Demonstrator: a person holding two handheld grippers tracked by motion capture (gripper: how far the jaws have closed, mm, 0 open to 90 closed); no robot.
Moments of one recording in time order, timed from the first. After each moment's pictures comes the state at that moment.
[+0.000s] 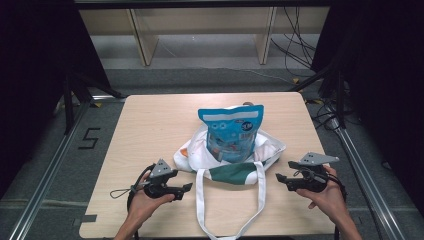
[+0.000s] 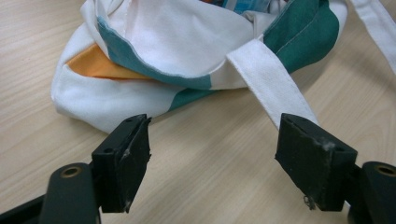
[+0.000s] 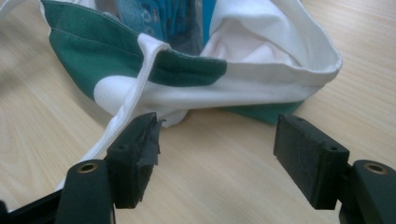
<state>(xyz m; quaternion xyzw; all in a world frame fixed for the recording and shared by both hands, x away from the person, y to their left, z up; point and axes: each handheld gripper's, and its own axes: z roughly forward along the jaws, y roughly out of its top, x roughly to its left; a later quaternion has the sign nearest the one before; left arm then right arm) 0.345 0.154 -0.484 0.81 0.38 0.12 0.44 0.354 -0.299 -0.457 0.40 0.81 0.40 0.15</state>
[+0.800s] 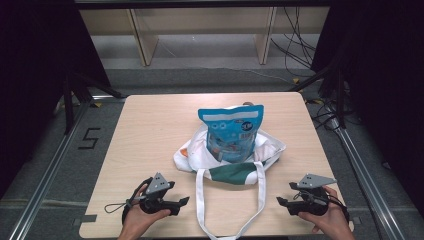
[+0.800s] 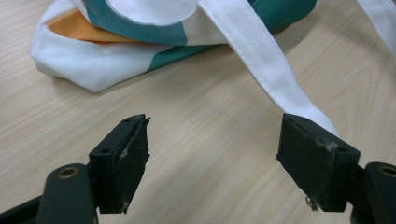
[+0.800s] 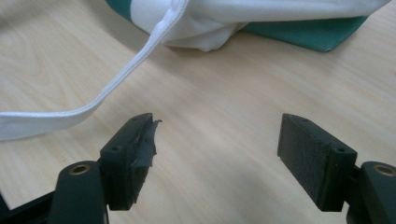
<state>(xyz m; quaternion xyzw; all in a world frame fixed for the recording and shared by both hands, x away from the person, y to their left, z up) 0.312 0.162 -0.496 0.82 0.36 0.12 0.43 0.312 -0.300 -0.485 0.38 0.84 0.36 0.14</state>
